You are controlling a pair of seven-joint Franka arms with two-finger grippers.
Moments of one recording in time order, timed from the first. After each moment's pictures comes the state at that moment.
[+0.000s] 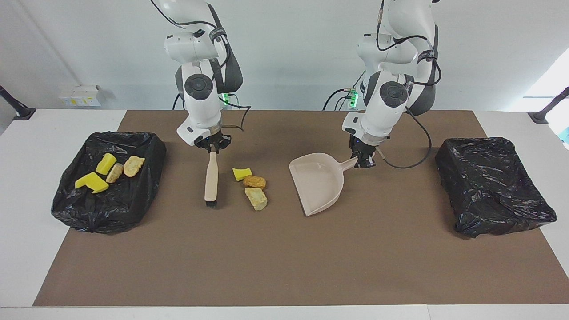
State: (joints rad) left arm -0.28 0.09 -0.13 -2.07 -0.09 2.09 0.94; right arm 0.14 -0.04 0.13 -2.25 -0.07 2.04 0.29
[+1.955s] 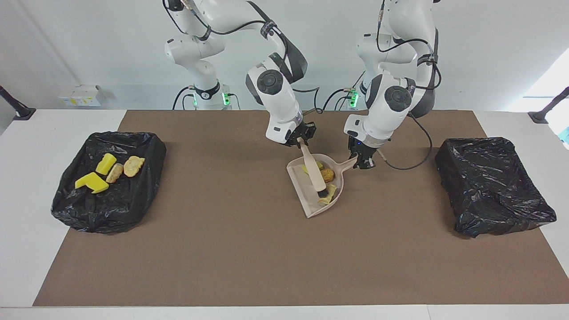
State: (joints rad) left arm -0.27 0.09 -0.12 -2.10 -0.14 2.11 0.94; right arm 0.47 0.20 0.17 -1.90 0.37 2.09 0.17
